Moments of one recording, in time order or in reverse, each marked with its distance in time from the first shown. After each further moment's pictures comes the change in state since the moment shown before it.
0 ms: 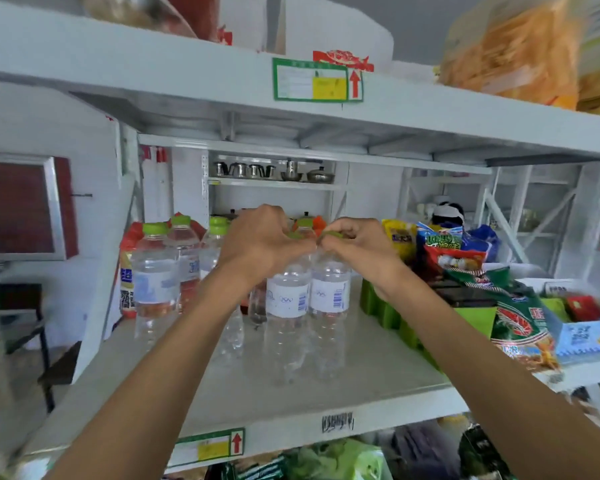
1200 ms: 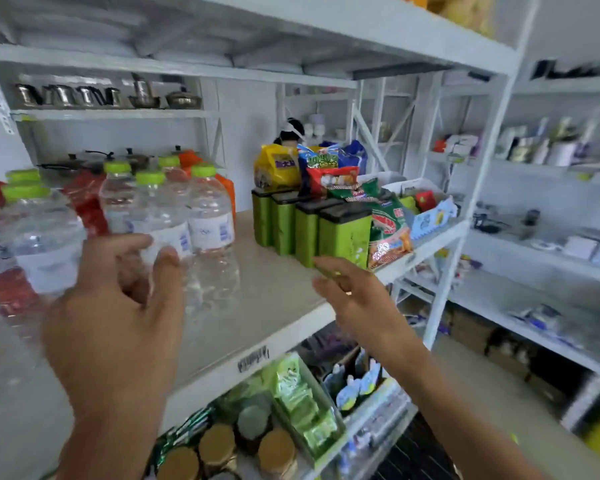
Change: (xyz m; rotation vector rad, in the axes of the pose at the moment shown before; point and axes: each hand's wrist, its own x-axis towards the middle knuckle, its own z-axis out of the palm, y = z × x) left_hand -0.114 -0.013 0.034 -0.329 0.318 -0.058; right_hand -0.176 0.043 -0.045 -0.154 0.234 0.426
